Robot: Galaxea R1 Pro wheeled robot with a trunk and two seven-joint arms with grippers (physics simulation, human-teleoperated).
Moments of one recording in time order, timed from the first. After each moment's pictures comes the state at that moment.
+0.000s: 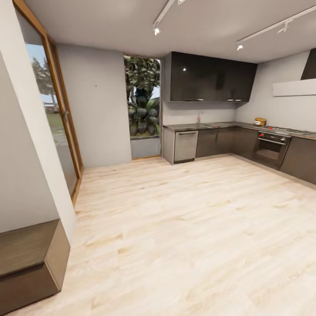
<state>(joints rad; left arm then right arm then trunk) 0.00 -0.02 -0.01 -0.11 0.21 0.01 0.00 0.00 -0.01 0.06 0.01 0.06 -0.07 0.00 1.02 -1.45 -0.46</state>
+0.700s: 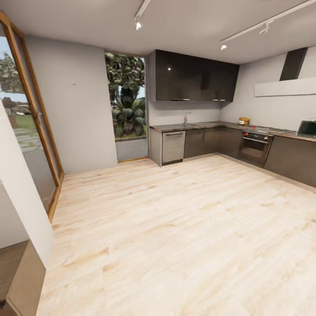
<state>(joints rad) 0.00 -0.02 -0.01 -0.11 0.21 0.00 0.00 0.00 -0.01 0.06 0.01 0.06 -0.07 0.00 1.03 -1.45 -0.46</state>
